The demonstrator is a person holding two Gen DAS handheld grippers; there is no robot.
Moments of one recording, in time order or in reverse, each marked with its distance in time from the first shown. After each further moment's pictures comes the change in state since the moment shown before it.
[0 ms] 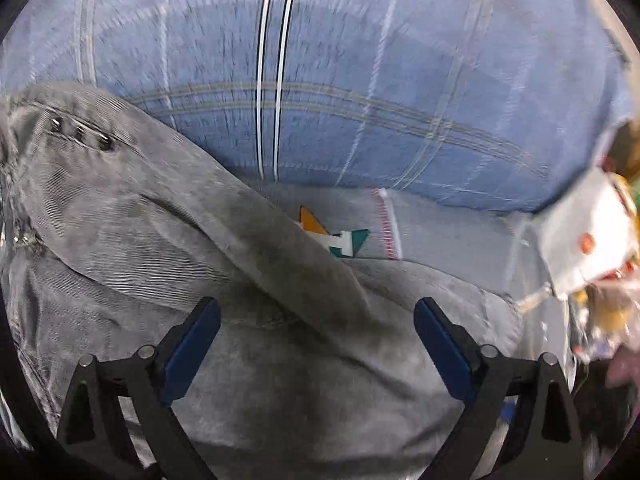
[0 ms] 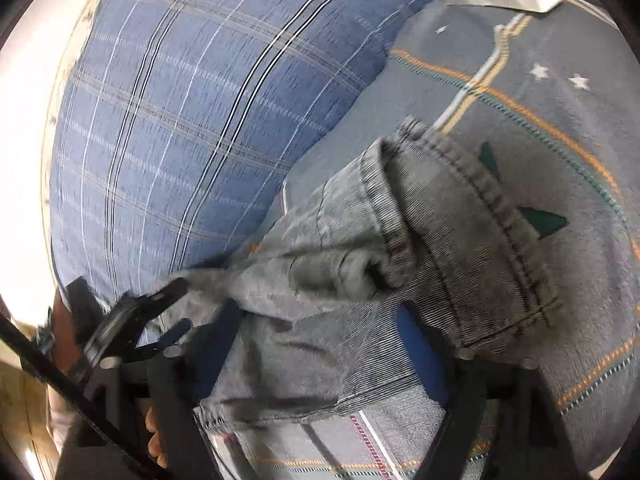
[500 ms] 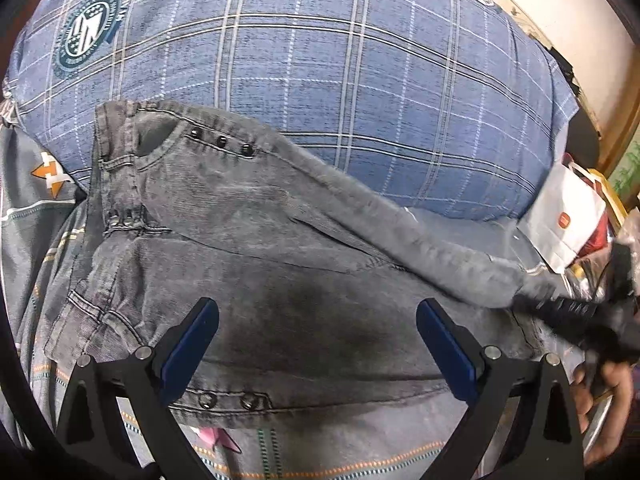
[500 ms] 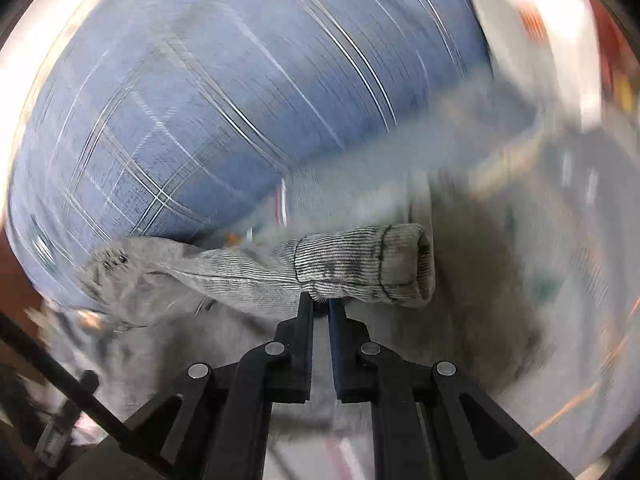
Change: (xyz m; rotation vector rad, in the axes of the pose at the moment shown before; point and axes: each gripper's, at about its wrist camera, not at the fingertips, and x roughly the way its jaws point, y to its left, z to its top) left arm -0.110 0.091 -0.110 0.106 -0.329 -0.011; right arm 0.025 0.039 -0.014 -0.238 -0.026 -0.198
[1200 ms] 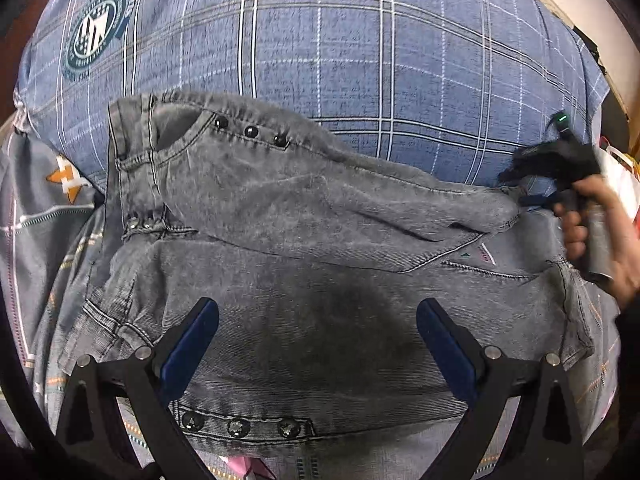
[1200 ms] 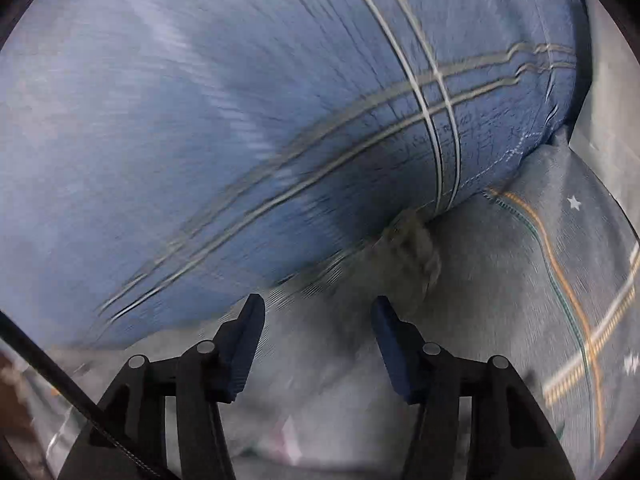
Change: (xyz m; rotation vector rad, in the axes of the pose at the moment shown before) left arm 0.037 0.011 -0.003 0.023 -0.010 0.146; right arm 0.134 0.056 0.172 -0.056 0.080 -0.221
